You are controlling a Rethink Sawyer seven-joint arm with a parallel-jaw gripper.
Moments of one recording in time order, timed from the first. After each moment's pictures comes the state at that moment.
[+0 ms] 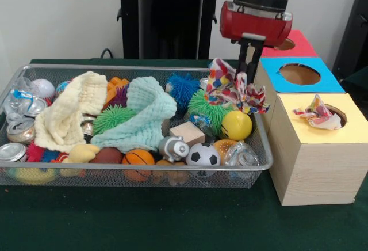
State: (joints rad) arm 0.02 -0.70 -0.15 1.59 -0.04 0.45 1.80
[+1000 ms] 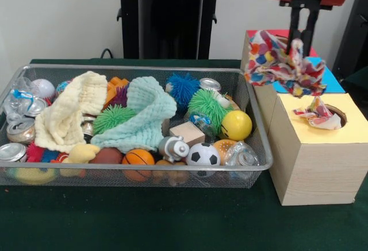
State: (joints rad) arm 0.07 -0.75 -0.16 1.46 0.08 0.54 1.80
